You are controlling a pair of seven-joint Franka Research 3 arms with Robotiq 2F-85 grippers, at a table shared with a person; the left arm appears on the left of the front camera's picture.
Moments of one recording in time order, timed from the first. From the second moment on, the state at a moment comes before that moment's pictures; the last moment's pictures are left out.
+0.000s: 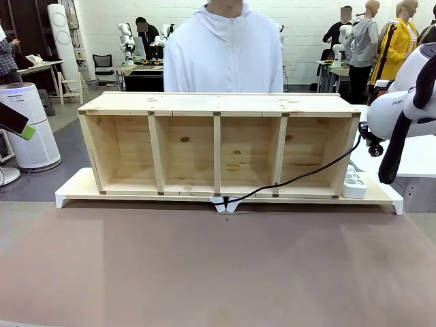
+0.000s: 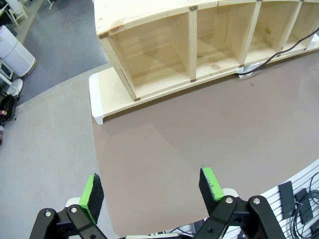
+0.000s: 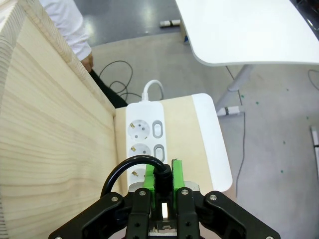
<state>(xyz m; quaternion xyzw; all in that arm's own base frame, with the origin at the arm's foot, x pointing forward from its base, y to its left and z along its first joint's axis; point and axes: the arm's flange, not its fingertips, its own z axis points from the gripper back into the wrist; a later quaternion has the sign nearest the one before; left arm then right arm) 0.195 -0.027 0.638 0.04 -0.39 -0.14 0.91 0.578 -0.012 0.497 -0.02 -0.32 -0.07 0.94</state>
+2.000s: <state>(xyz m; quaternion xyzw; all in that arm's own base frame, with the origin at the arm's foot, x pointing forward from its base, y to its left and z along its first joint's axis) 0.195 -0.027 0.638 0.04 -0.39 -0.14 0.91 0.578 -0.014 0.498 -0.02 -0.32 -0.07 0.94</state>
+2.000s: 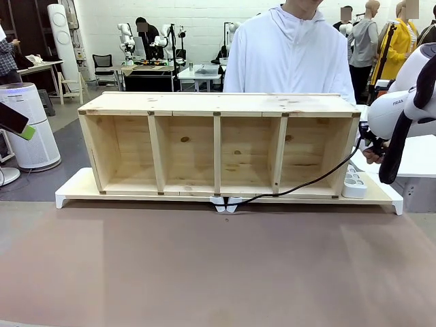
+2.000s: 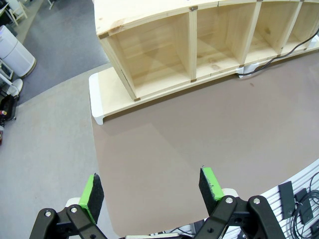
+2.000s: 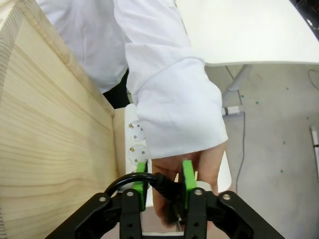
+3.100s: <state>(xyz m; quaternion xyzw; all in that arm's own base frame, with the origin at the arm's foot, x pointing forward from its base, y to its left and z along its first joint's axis) 0.195 -0.027 0.638 0.04 -0.39 -0.14 0.91 0.578 -0.016 0.499 -0.02 -0.32 -0.07 0.94</state>
